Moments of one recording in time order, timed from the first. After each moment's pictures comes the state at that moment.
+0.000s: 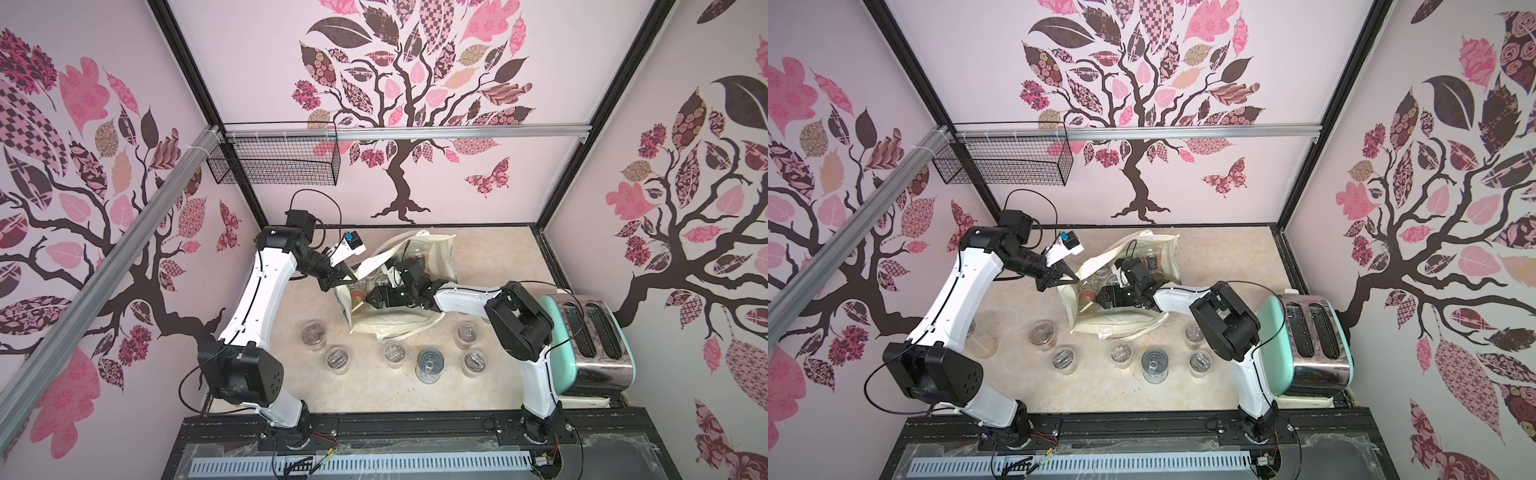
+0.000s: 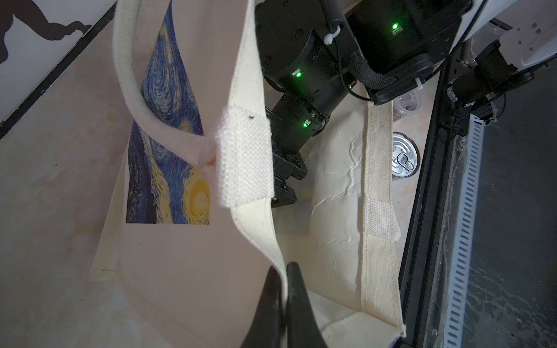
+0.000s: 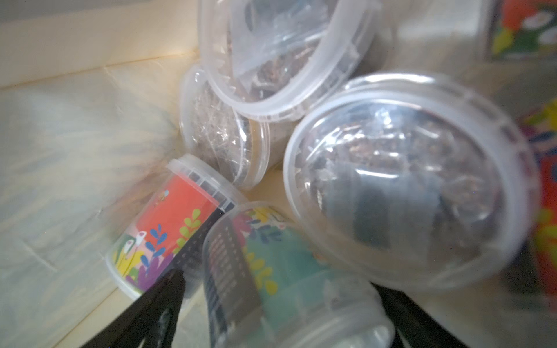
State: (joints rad) left arm -0.11 1.58 1.69 -1.37 0.67 0.92; right arm 0.72 2.08 1.35 0.06 -0.40 0.56
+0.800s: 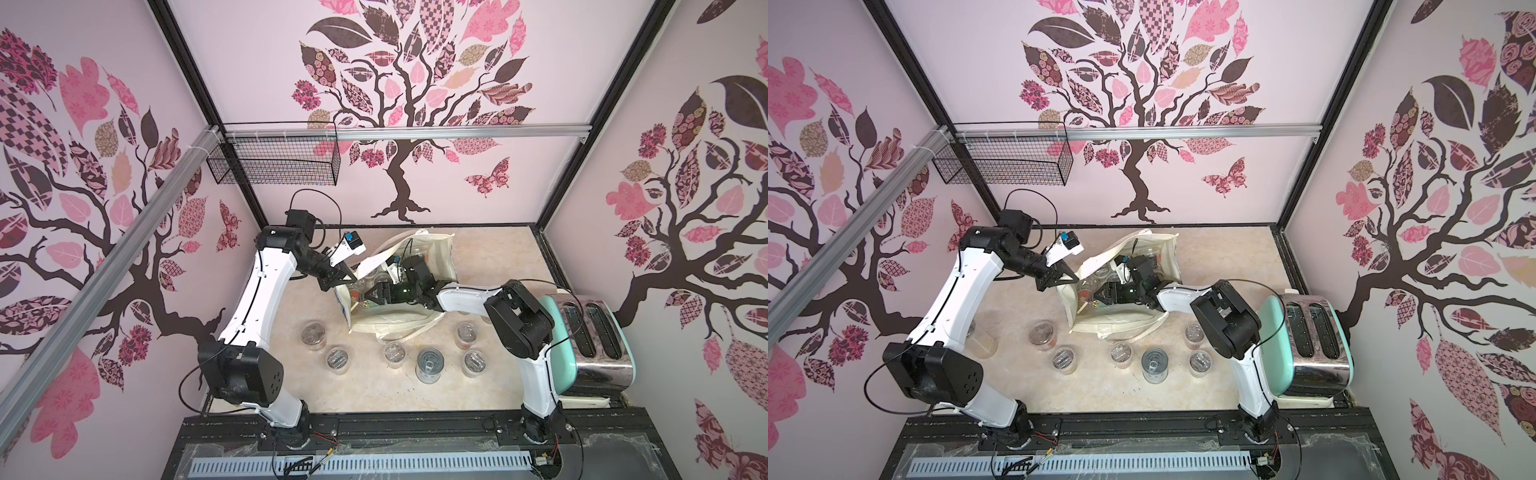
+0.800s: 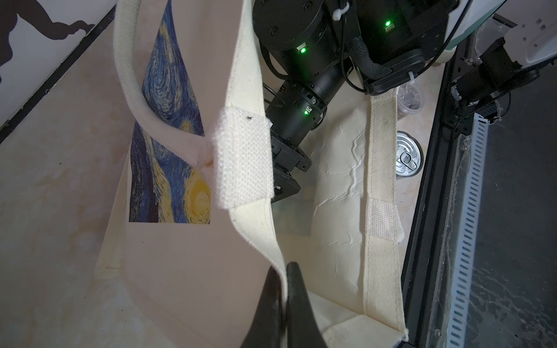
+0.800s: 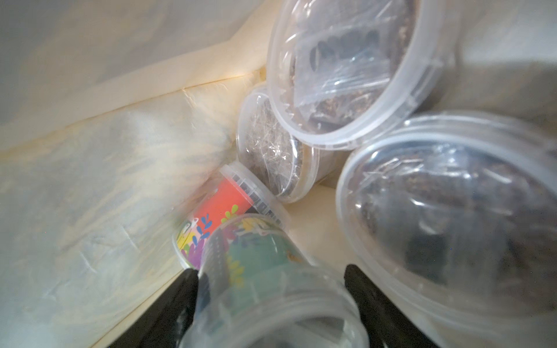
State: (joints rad) left arm -0.11 1.58 1.69 -1.37 0.66 0.92; right arm 0.70 2.08 1.32 0.21 -0.54 0.60
